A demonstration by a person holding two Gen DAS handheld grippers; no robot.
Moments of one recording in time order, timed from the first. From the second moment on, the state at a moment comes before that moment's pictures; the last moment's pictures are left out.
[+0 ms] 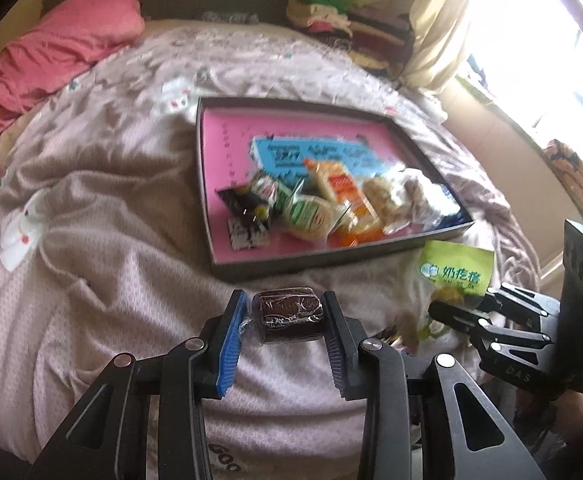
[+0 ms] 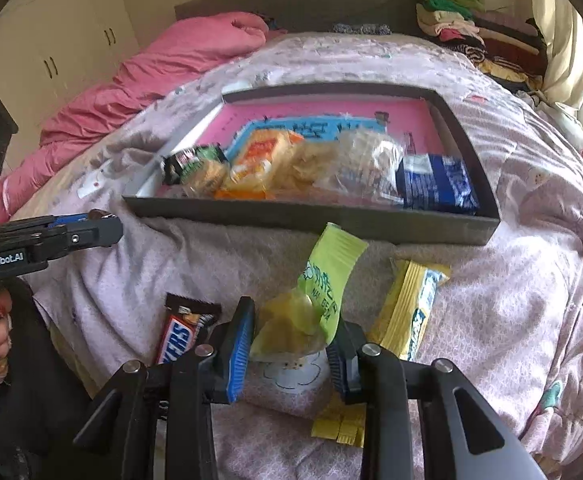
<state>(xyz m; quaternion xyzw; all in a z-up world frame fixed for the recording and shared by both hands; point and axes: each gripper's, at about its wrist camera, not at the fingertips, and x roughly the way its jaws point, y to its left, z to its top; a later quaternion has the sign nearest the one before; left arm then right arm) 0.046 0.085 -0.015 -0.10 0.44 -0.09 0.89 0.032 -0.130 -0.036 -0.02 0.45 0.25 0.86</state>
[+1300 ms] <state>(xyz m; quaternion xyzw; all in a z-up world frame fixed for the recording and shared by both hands) 0.058 0.093 0.014 -0.10 0.36 -0.08 0.93 0.051 -0.149 0.042 0.02 0.34 0.22 0.91</state>
